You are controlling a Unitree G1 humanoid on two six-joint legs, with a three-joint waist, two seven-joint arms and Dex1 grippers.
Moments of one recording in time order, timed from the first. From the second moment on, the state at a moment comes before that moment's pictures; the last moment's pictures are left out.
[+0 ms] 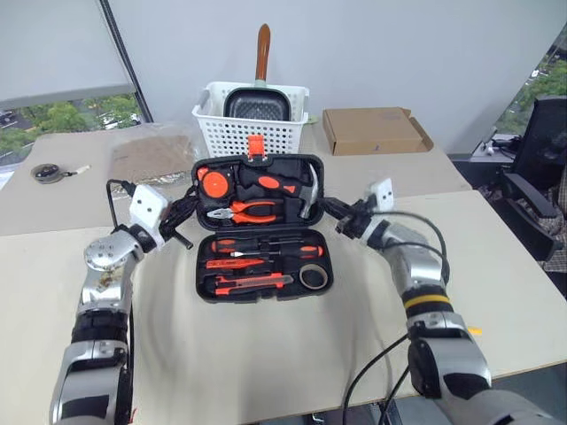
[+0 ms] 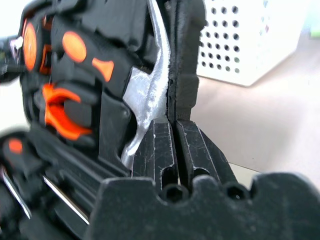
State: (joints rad) left arm -0.49 0.52 0.17 0.46 -0.12 -0.25 -0.74; right arm -0.68 -0.23 -0.10 0.63 0.19 -0.12 0.87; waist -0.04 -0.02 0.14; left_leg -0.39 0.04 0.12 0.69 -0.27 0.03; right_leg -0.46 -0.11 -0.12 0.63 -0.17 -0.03
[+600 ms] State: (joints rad) left arm -0.34 0.63 0.09 0.64 0.16 -0.94 -0.49; right arm -0.65 -0.32 0.00 0.92 -0.02 -0.93 0.80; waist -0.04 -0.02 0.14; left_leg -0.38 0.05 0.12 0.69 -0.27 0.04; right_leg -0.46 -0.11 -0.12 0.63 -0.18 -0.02
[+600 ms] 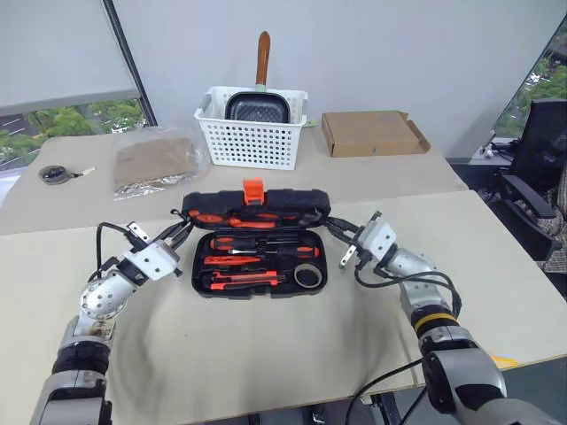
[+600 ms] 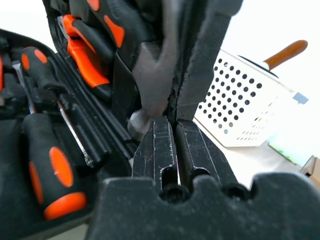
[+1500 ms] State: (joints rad) left arm -0.37 0.68 0.25 0.53 -0.47 -0.30 -0.76; right arm -0.26 -0.51 0.19 -0.08 0.32 0.32 0.93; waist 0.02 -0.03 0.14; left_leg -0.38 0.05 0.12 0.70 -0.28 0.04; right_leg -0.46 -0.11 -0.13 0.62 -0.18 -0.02
